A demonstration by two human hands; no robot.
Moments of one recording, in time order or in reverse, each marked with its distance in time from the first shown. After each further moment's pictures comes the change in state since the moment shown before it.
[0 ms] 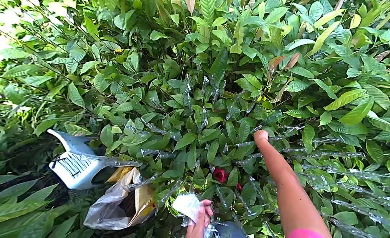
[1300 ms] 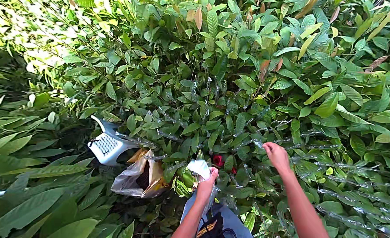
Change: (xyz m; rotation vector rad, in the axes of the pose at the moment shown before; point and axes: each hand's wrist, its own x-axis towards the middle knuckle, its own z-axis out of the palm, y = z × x) left_hand -0.021 0.009 0.067 0.319 0.113 0.043; right_hand -0.224 0.131 0.055 0.778 0.512 -0.340
